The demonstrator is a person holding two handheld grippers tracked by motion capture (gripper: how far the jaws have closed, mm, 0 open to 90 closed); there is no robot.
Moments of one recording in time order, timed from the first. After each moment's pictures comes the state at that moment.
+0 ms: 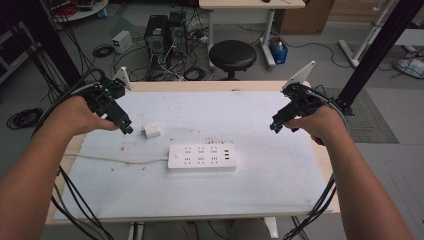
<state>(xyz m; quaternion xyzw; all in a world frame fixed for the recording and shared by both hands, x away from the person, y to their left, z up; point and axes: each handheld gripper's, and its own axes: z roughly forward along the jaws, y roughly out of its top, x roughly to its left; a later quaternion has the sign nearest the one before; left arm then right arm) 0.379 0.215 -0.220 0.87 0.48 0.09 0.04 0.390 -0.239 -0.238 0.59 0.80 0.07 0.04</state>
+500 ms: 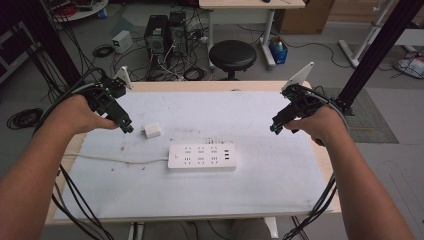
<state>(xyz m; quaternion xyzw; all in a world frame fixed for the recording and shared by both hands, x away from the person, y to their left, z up) 0.381 0.214 -0.219 0.88 0.47 0.09 0.03 0.388 -0.238 -0.239 0.58 0.81 0.07 0.04</state>
